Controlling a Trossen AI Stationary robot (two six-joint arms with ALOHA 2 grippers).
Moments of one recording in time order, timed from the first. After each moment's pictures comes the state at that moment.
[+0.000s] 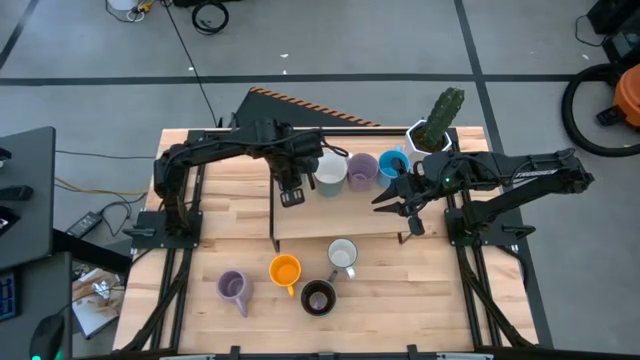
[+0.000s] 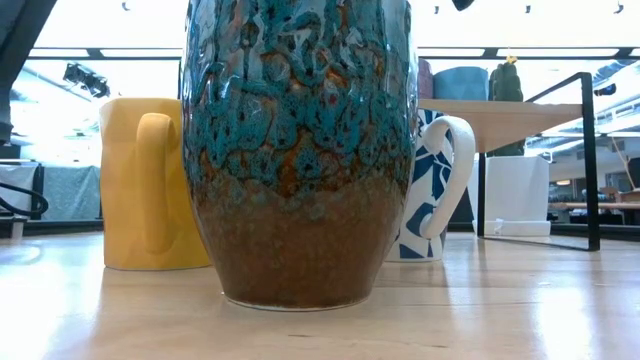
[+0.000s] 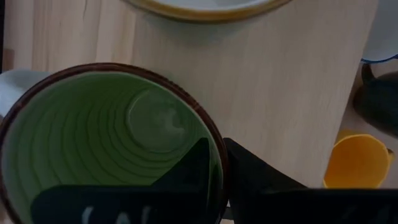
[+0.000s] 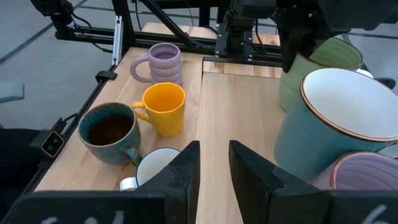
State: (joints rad) left arm 0.20 1.88 2.02 -1.49 0.02 -0.03; right arm 0.11 1.02 1.10 -0.56 -0.04 -0.05
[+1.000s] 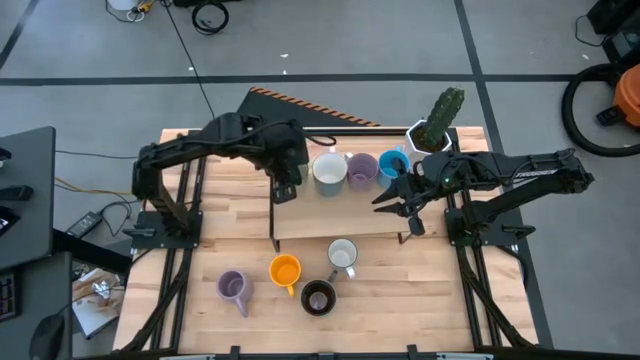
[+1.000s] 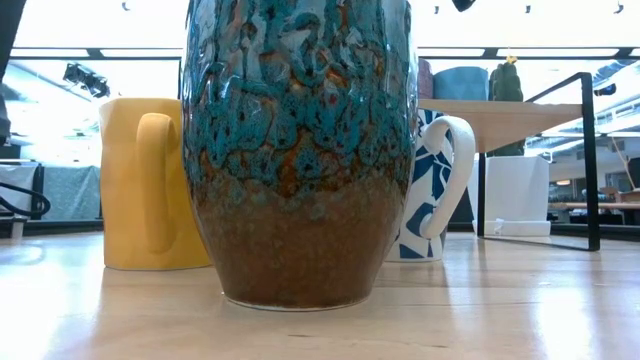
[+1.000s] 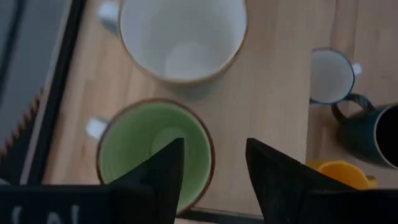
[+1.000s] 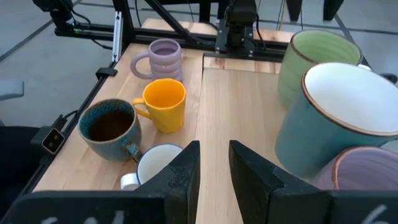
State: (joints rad) left arm 0.14 1.72 2.02 -1.35 -0.04 0.00; right arm 0.11 1.02 1.10 -0.58 -0.05 -0.04
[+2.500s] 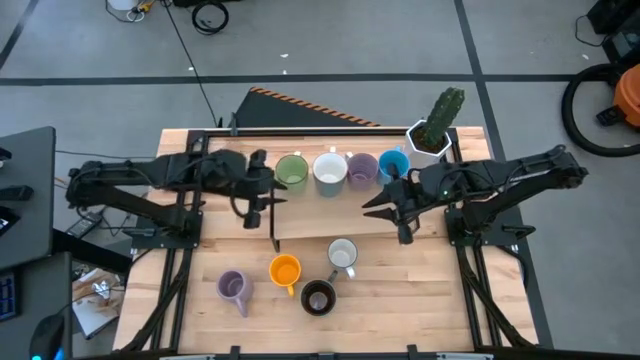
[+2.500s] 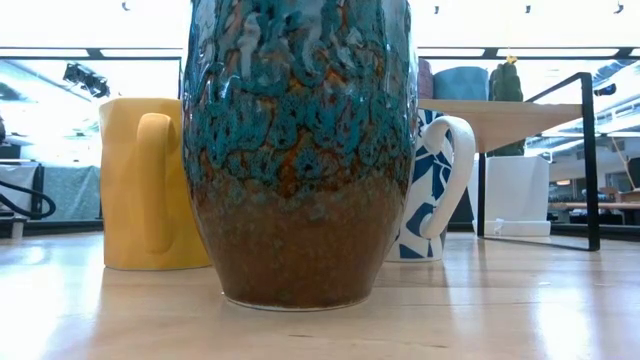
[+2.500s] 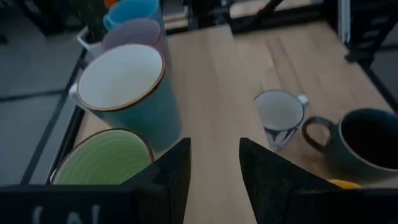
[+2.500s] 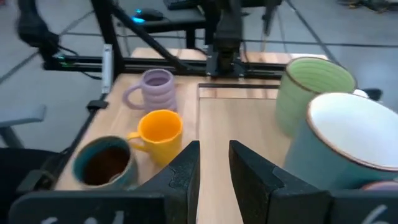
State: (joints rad) left arm 0.00 1.13 1.19 -0.59 -0.07 0.15; right arm 0.21 1.09 1.10 -0.43 0.13 0.05
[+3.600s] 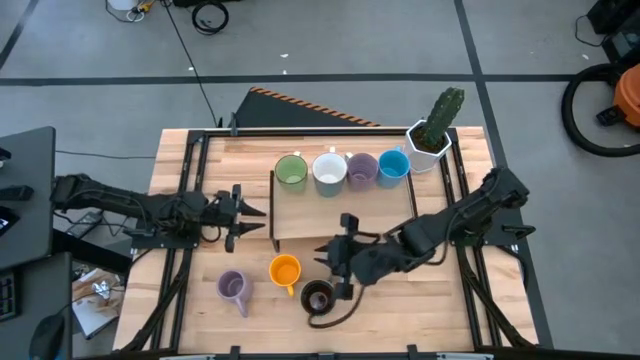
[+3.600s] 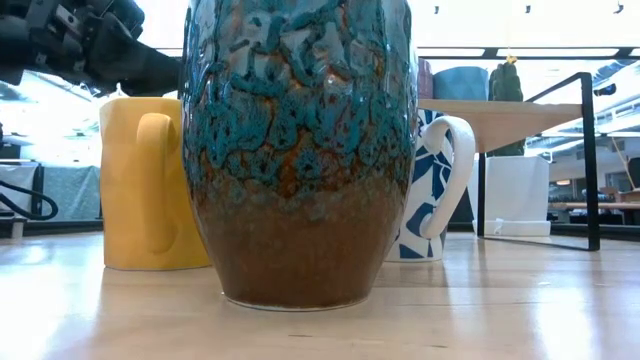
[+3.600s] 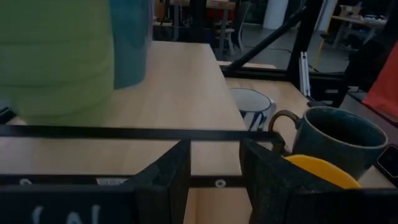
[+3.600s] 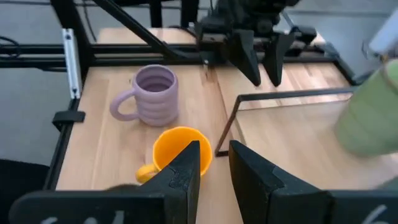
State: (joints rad) left arm -0.14 0.60 0.19 0.29 -0.14 -0.10; right arm 0.49 1.75 1.65 -0.56 0.55 0.30
